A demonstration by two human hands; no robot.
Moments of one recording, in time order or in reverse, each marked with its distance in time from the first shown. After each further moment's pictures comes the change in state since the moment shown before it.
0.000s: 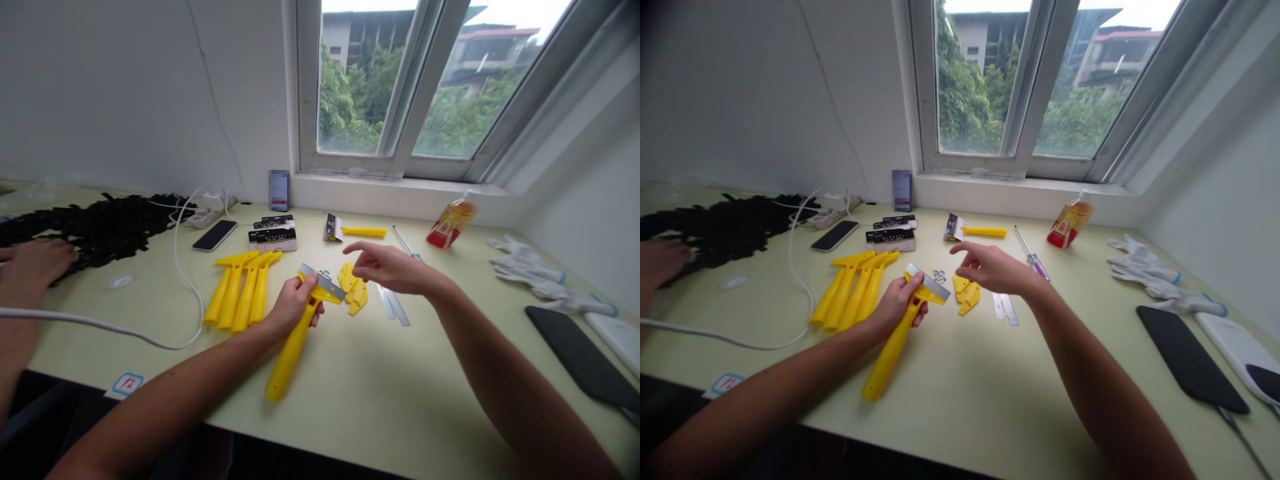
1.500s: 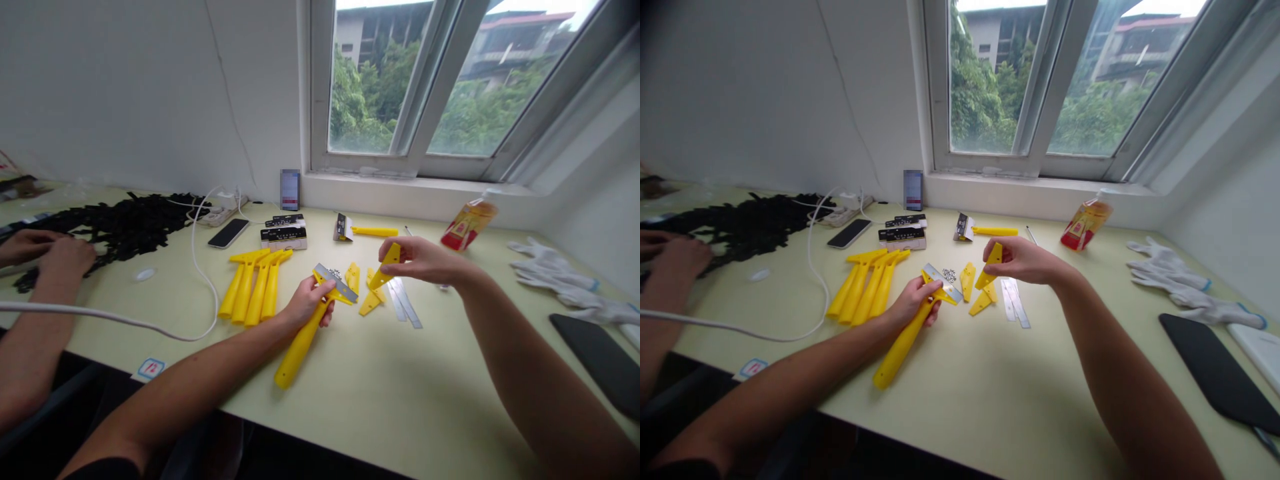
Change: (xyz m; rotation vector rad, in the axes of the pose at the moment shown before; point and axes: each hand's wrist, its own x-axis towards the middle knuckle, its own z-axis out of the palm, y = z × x) left_hand 0.006 -0.010 -0.005 -0.018 -0.119 -0.024; right_hand -0.005 0.018 -0.027 0.166 0.013 0.013
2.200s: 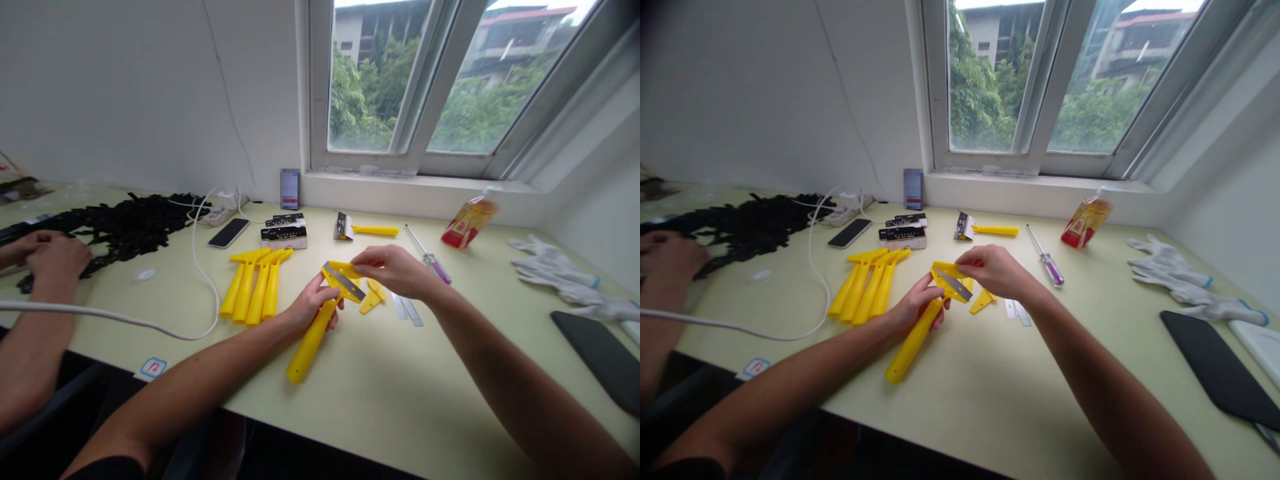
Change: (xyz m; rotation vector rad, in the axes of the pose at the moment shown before) left_hand -0.003 -0.002 0.000 -0.062 -0.163 -0.015; right_hand 0.012 -0.026 0.048 -0.051 0.172 -0.059
